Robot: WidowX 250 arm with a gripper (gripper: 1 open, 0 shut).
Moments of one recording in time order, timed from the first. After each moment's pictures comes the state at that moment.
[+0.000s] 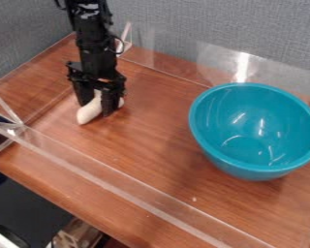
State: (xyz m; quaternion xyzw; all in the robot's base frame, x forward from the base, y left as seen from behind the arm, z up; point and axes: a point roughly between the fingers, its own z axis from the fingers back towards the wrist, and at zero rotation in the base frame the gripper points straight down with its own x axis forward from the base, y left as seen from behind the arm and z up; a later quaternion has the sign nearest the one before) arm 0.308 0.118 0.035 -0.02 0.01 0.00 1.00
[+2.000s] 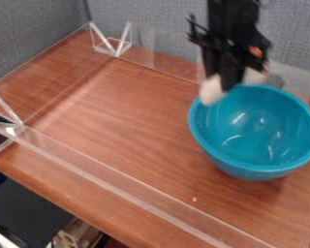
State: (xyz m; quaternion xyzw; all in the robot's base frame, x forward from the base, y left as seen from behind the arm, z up) arm 0.309 -0.081 0.136 -0.06 -0.07 -0.20 0.98
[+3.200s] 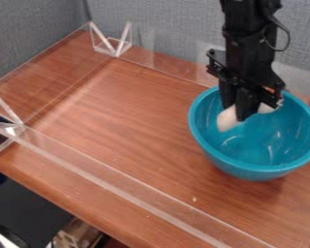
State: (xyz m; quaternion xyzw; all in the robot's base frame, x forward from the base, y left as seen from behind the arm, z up) arm 0.322 -0.090 0.098 -0.06 -0.08 -0.21 0.97
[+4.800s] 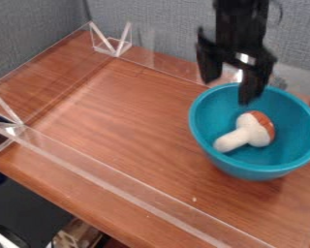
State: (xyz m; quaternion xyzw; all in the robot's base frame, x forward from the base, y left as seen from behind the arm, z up) arm 0.321 -0.073 0.150 -0.03 -0.11 -0.18 0.98
